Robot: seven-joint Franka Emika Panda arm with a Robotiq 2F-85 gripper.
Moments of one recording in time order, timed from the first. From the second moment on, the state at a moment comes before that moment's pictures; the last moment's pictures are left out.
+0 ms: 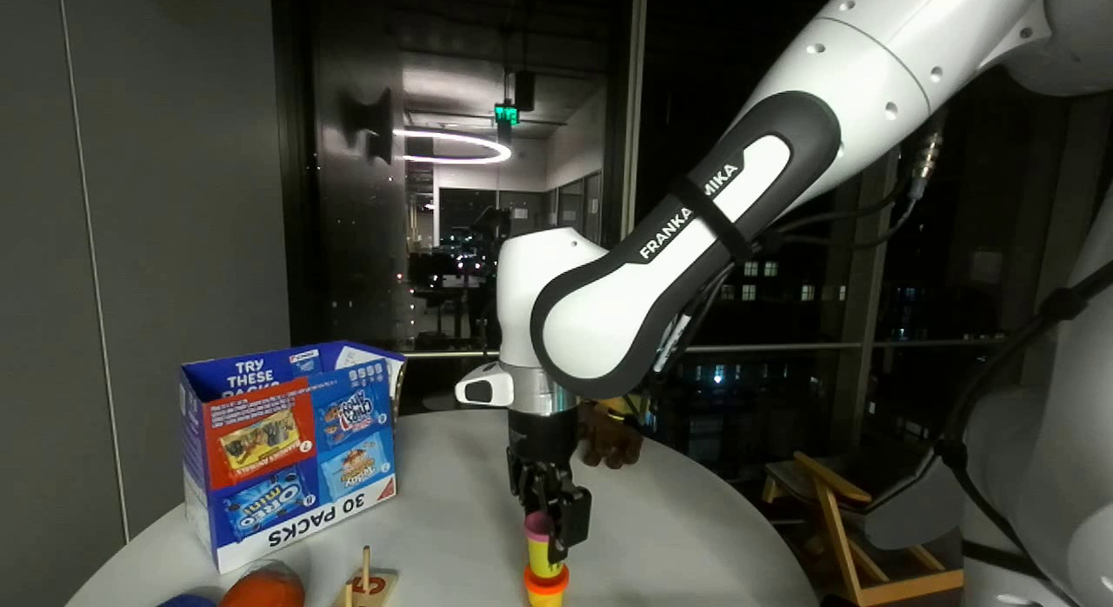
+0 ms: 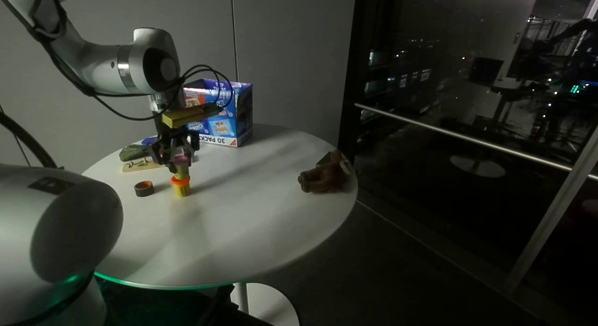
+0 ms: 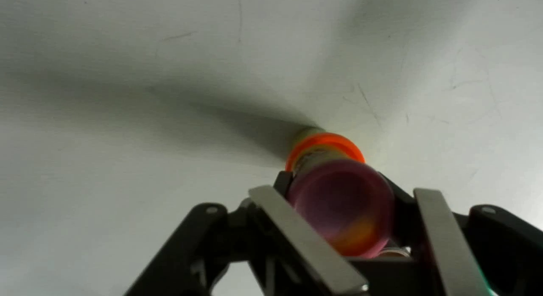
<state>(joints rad) 0.31 -0.18 0.13 -2.59 -0.05 2.37 -0.95</state>
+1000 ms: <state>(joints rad) 0.29 -0.18 0.14 -2.58 -0.06 2.34 -0.94</state>
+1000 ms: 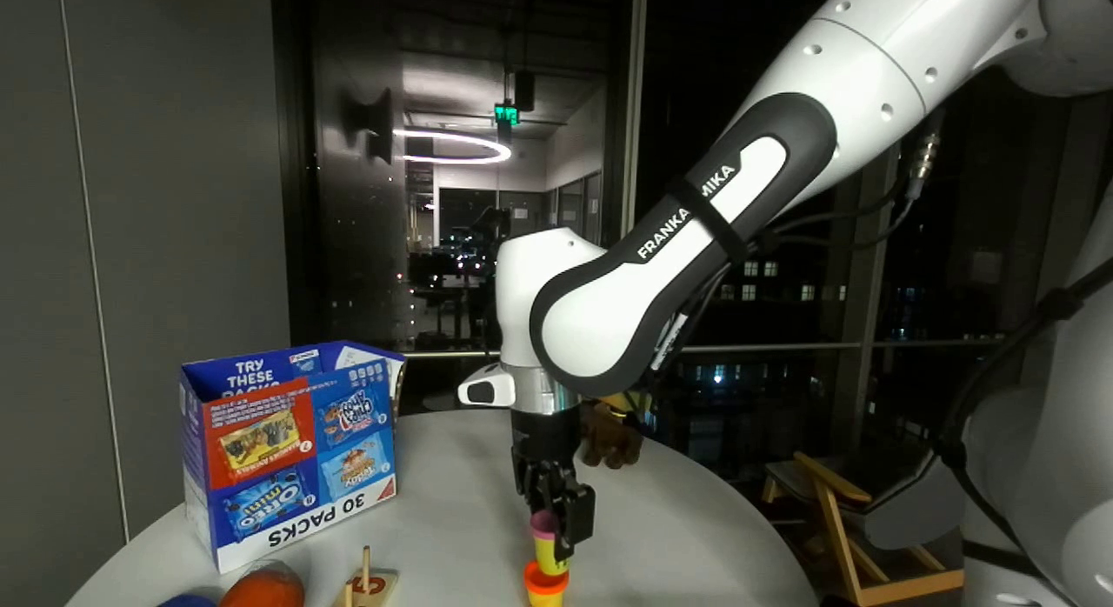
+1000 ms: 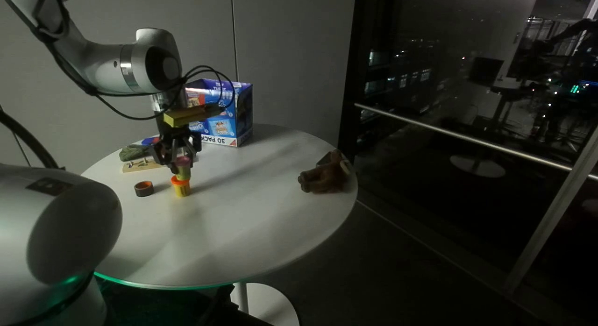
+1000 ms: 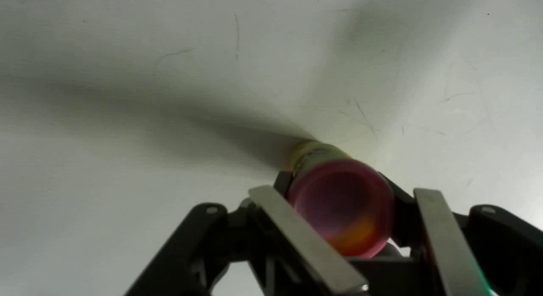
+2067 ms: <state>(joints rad) 0.31 -0.17 0.17 -2.58 -0.01 2.36 -0.95</state>
